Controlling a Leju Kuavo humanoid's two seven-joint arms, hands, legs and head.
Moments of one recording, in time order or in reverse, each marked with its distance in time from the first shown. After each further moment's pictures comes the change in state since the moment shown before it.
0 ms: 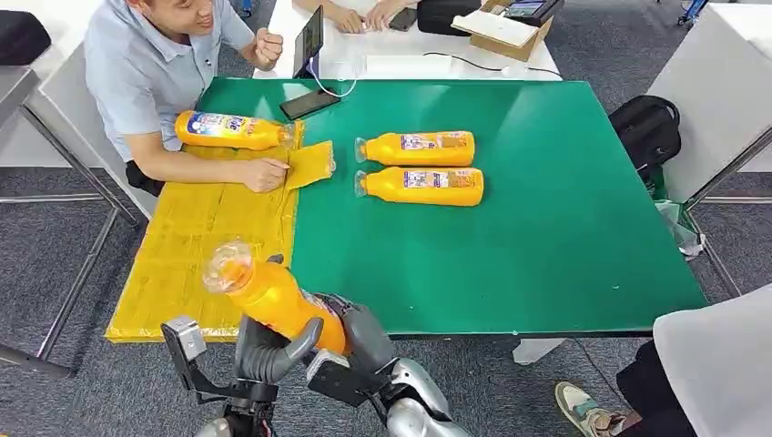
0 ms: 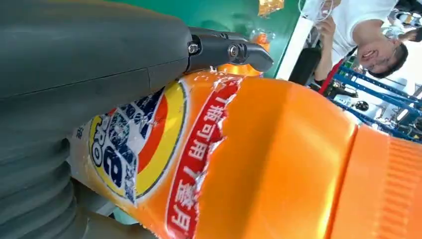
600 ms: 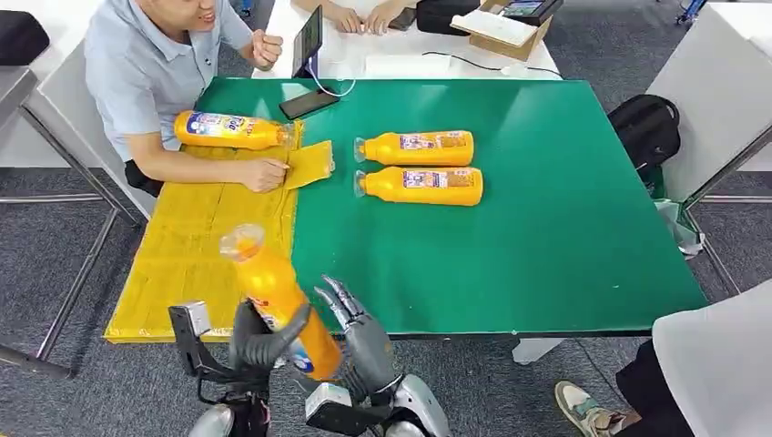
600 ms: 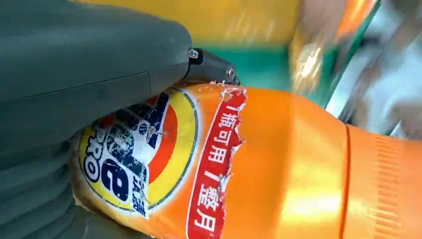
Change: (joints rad) left arm -0.071 -0.010 0.078 0.127 -0.053 0.262 0.033; right arm 0.070 -0.028 0.049 -0.076 0.046 -0.336 -0.090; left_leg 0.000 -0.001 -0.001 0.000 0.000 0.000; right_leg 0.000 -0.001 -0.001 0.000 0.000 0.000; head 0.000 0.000
